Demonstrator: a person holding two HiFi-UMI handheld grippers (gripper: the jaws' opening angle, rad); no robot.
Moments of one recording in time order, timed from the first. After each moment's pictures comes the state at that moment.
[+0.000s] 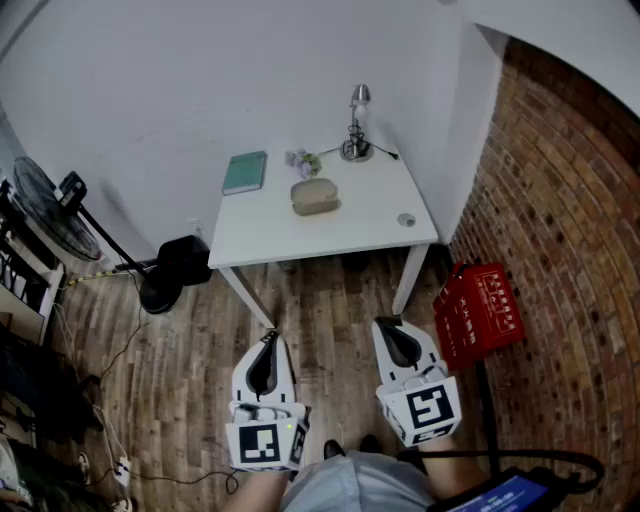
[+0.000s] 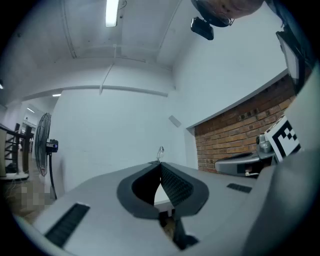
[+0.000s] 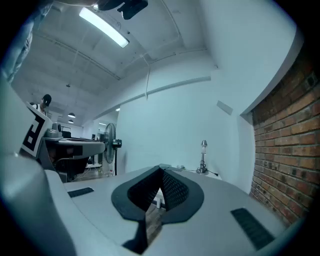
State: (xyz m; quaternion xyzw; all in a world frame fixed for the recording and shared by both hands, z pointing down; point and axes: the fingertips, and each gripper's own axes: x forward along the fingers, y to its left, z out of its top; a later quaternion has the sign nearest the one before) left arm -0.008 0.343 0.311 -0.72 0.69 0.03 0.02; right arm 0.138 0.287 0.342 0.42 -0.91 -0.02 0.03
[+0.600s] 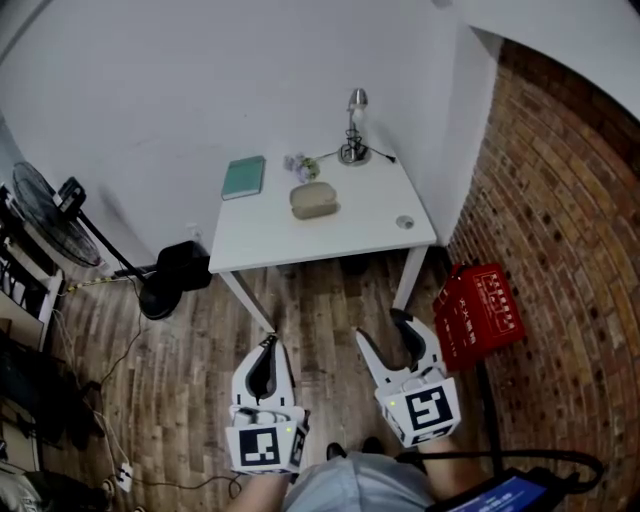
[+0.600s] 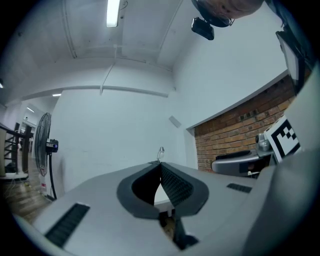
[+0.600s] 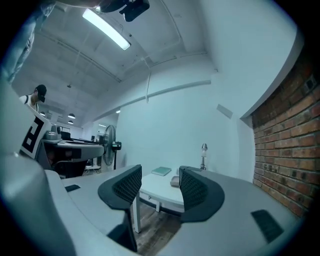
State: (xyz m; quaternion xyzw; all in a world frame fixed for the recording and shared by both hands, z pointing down) left arm -0.013 0.348 0.311 -0.72 0.69 0.03 0.02; right arm 0.133 0.291 0.334 0.43 -0.90 -0.03 0.01
